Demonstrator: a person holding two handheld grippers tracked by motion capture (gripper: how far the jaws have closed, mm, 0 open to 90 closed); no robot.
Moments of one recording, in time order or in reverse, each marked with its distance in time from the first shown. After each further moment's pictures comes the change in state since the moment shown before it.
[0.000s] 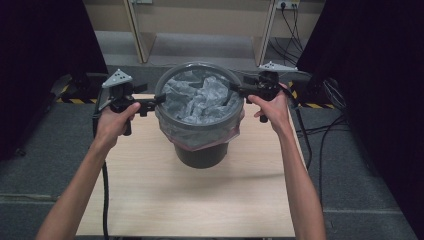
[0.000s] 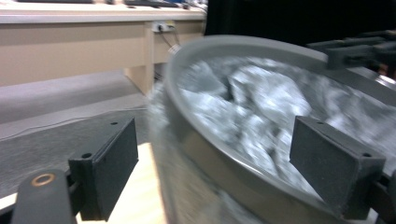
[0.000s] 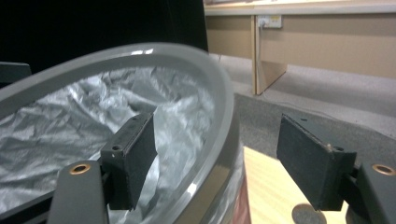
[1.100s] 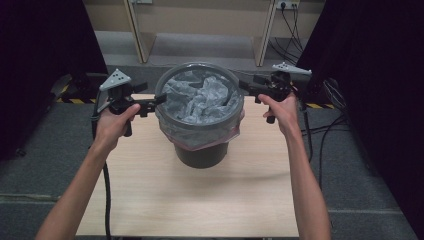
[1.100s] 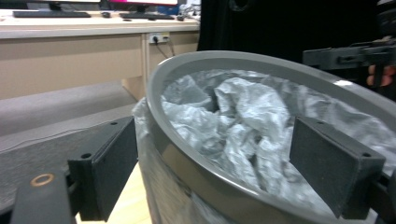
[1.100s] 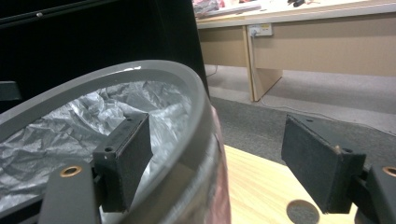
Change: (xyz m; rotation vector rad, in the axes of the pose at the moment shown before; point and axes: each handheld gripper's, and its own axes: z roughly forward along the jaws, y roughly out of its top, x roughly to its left) left arm -0.018 0.001 -0.016 -0.037 -0.037 0.035; right arm -0.014 -0.003 -0.024 -0.057 -0.010 0.068
